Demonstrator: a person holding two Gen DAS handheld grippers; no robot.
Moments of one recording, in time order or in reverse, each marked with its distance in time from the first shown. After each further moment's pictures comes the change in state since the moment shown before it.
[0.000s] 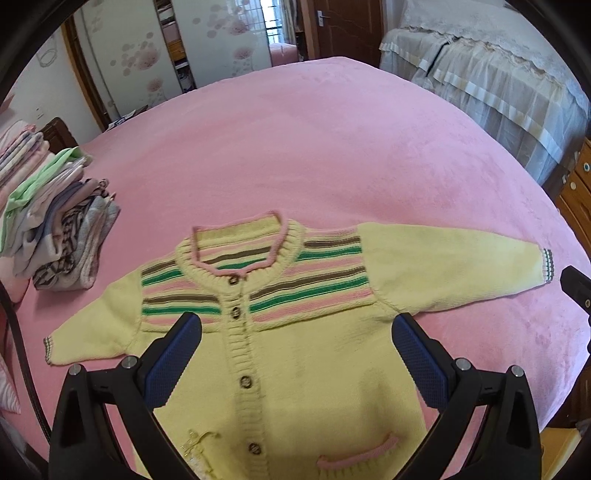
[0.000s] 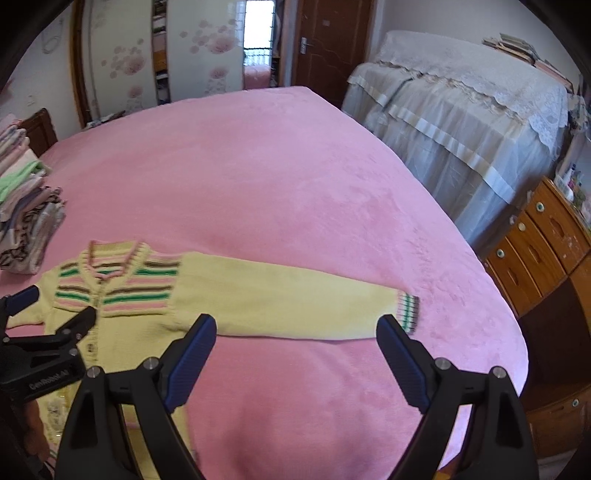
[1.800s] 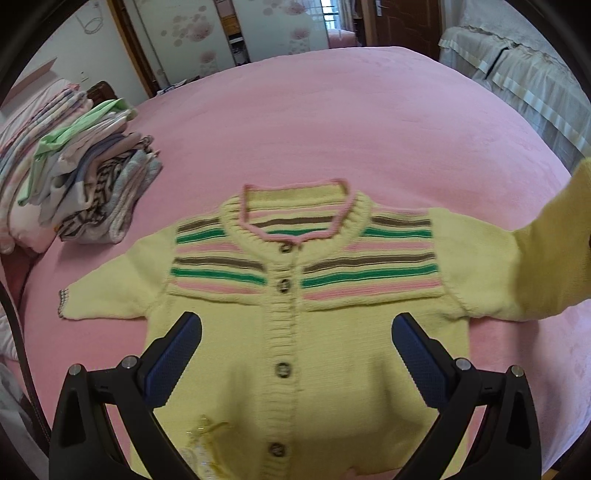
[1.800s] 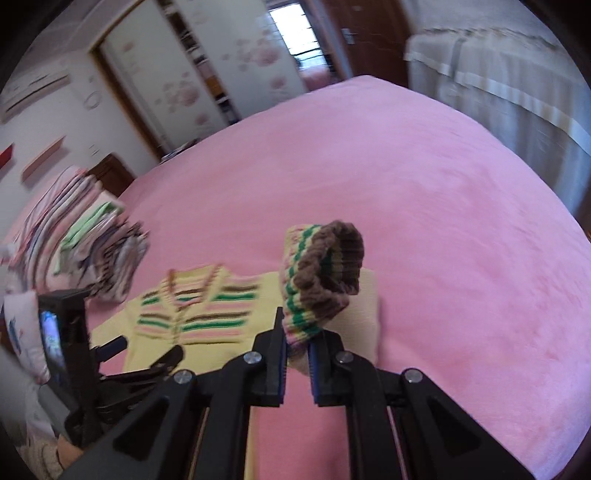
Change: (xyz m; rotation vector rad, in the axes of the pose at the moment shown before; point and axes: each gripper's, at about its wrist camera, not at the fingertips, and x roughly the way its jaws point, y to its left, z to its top) left arm 0.027 0.037 -0.022 -0.156 0.066 0.175; right arm 0.032 0.029 0.026 0.042 -0.025 0.568
